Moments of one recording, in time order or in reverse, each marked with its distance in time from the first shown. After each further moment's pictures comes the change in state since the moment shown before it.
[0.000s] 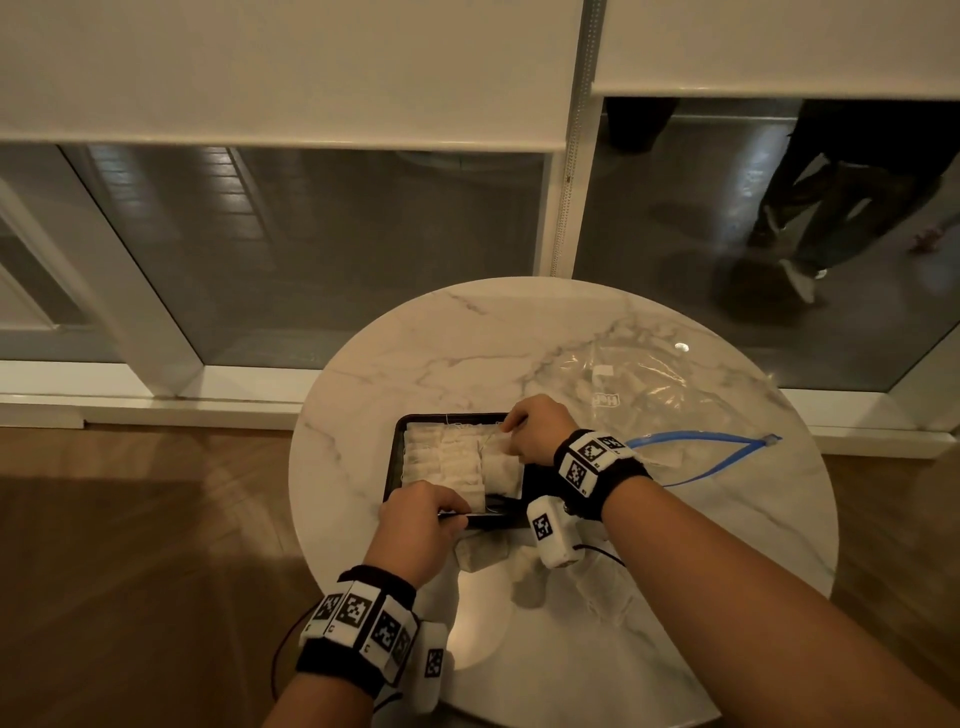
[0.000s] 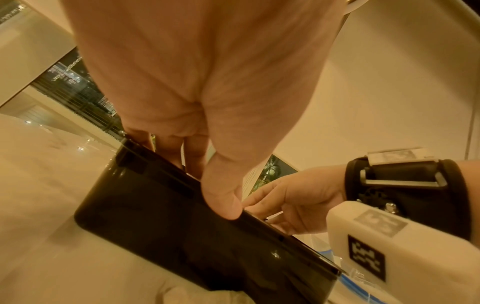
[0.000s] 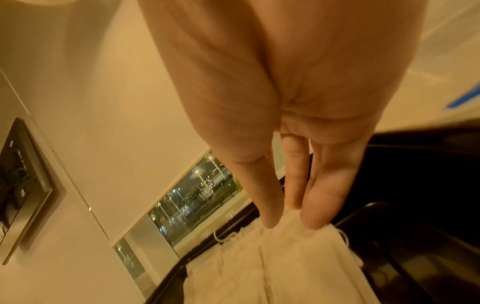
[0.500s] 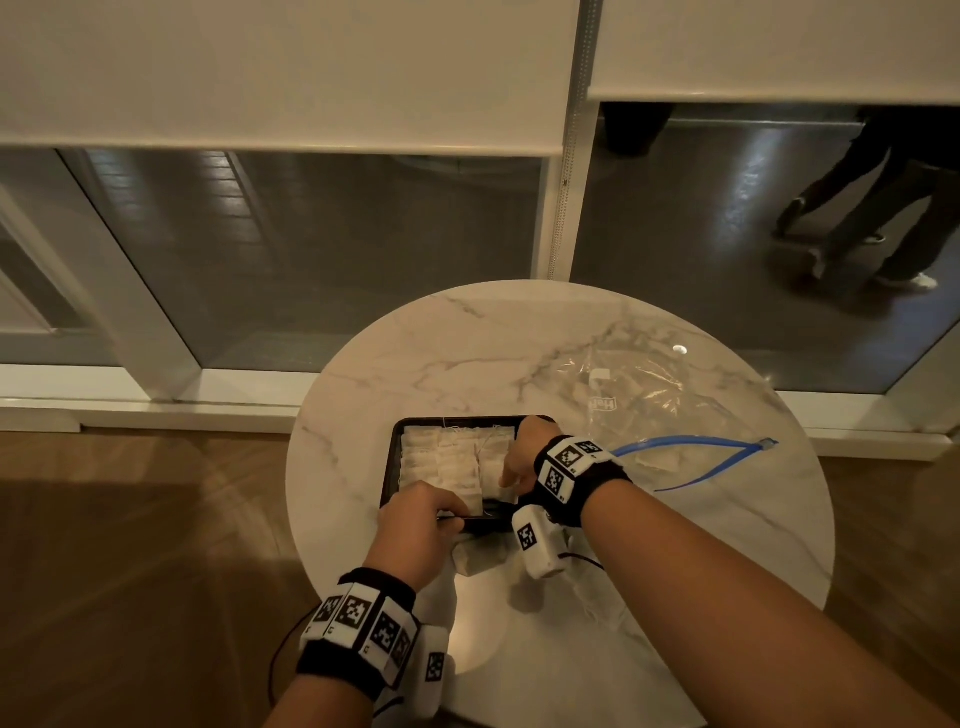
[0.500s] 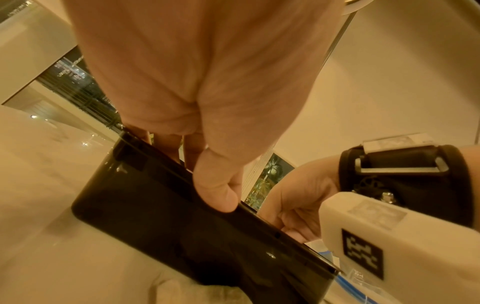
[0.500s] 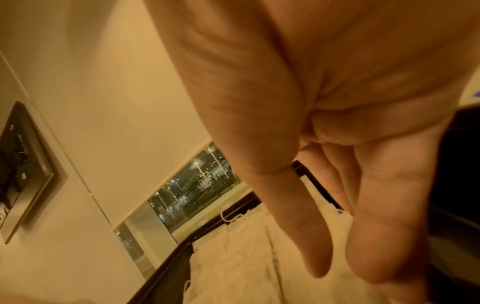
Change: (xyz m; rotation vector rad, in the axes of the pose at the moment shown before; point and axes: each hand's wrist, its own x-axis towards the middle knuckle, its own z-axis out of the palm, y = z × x) left_hand 0.002 0.002 0.004 0.001 0.000 -0.012; right_hand -0.001 -0.014 0.009 -0.328 -0.152 0.220
